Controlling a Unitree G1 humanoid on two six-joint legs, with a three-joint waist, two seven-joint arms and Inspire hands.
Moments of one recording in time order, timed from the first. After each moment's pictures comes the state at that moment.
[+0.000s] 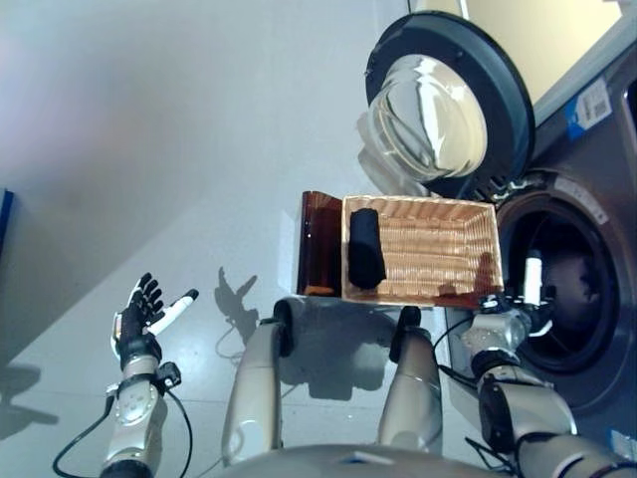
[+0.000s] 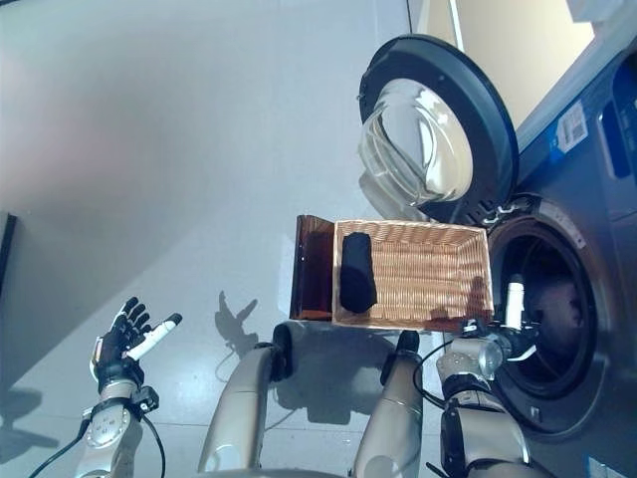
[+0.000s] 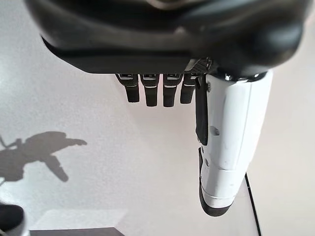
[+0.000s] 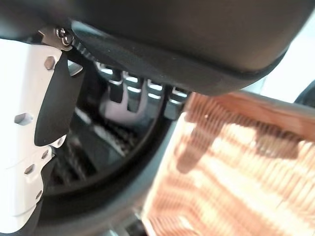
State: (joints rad) left arm 0.15 0.32 0.06 0.55 -0.41 -0.39 0.21; right arm -0.45 -0.31 -0.16 1.17 1.24 -0.52 -0.28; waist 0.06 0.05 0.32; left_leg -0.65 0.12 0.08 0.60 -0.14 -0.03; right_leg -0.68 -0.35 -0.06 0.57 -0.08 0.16
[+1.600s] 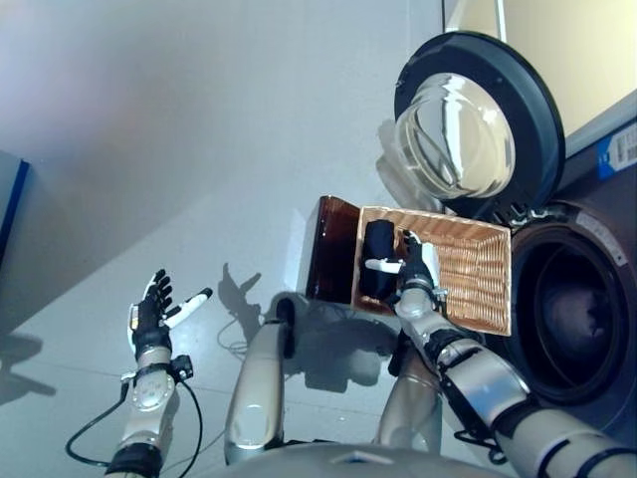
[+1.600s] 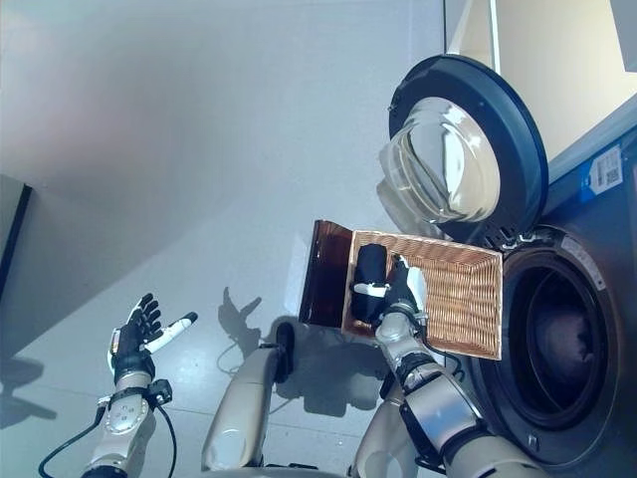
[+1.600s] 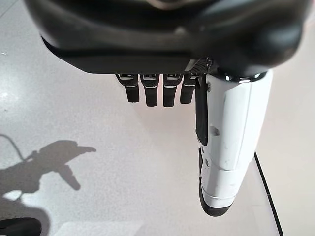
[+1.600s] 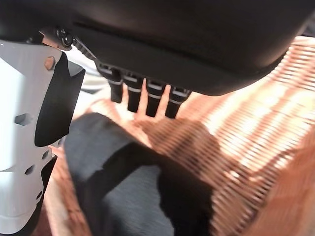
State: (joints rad) left arm 0.07 0.32 -0.01 0.66 -0.31 -0.40 0.28; right arm -0.64 -0.19 0.40 1.32 0.16 -0.19 -0.56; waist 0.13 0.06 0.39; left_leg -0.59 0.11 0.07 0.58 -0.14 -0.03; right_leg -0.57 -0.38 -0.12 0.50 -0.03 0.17
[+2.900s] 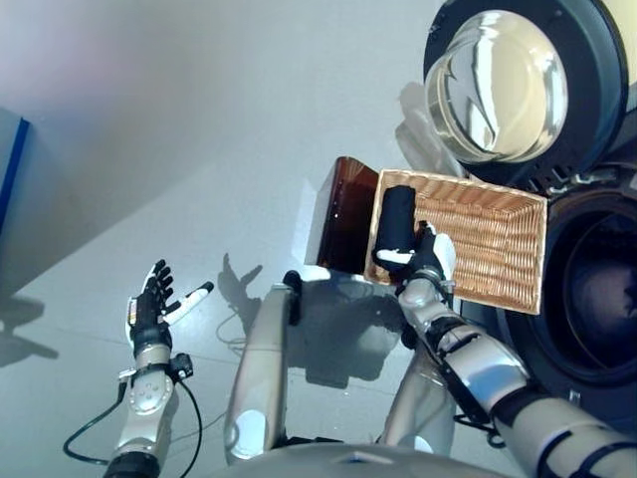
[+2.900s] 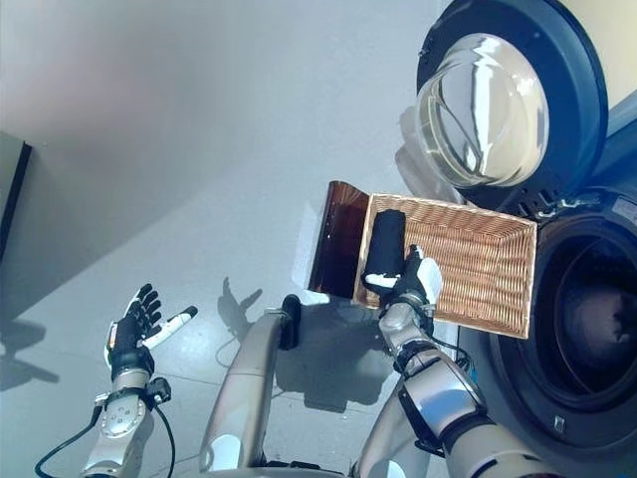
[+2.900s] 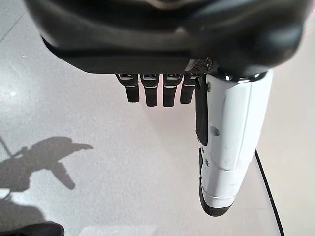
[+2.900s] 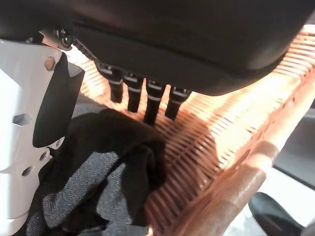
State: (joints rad) left arm 0.14 0.33 0.00 0.50 -0.31 -0.39 0.28; right arm -0.74 -0.21 0.42 1.40 0.16 -0.17 -0.67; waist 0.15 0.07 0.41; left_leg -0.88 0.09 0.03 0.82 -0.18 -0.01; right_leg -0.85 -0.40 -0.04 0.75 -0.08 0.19
